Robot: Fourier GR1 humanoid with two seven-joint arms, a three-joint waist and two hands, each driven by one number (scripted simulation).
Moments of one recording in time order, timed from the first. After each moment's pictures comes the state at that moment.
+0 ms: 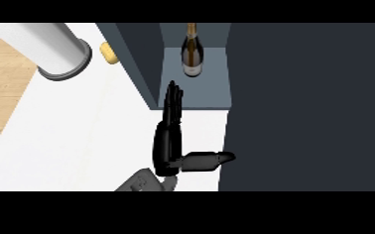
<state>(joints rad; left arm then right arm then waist) -0.33 0.05 -0.76 -1.29 0.66 0.76 -0.69 -0.03 -0.04 0.07 -2.47 -0.10 0.12 0.61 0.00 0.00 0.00</state>
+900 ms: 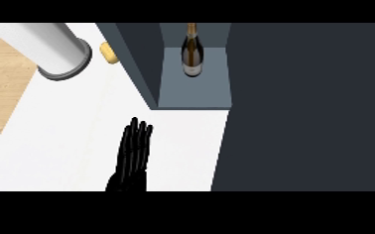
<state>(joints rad) 0.00 0.31 -0.86 -1.84 0.51 0.81 -0.56 -0.03 -0.05 0.10 -2.46 -0.13 0.19 0.65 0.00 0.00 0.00</state>
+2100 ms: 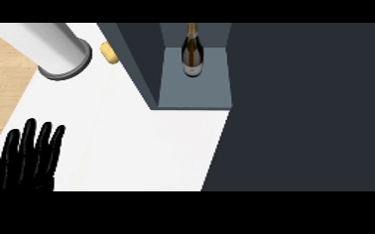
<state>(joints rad) 0.29 0.66 -0.46 -2.08 0.72 0.44 -0.60 0.13 -0.01 0.51 -2.47 -0.16 0.27 0.73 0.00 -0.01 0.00</state>
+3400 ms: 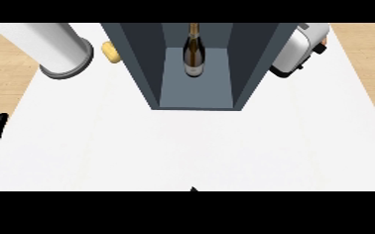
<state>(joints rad) 0.38 0.79 -0.11 -2.01 0.95 0.12 -0.51 -0.21 -0.12 0.88 -2.40 0.14 -0.28 0.73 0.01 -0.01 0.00</state>
